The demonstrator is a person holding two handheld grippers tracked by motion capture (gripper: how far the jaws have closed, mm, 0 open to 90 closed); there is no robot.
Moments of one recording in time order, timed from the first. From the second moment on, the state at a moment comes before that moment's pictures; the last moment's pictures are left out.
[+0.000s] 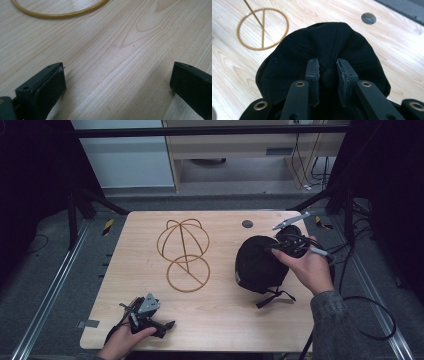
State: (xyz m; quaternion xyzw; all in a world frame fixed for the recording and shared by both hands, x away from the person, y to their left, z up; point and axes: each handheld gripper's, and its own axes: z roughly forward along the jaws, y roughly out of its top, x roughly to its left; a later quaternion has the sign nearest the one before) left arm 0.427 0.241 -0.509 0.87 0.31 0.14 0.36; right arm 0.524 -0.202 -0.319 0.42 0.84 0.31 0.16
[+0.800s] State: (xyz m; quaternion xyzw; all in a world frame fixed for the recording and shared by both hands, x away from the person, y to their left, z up) left arm 0.427 0.241 -0.509 0.87 0.31 0.14 0.36; right arm 0.498 -0.189 -0.257 0.37 0.82 0.37 0.21
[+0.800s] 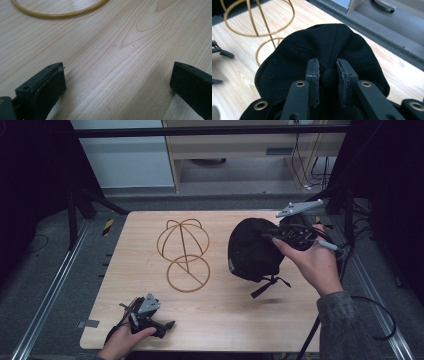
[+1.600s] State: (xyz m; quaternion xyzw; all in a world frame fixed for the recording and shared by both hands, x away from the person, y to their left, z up) left arm 0.427 0.241 -0.509 0.87 0.31 0.14 0.36; right arm 0.487 -0.166 -0.215 0.34 0.81 0.41 0.24
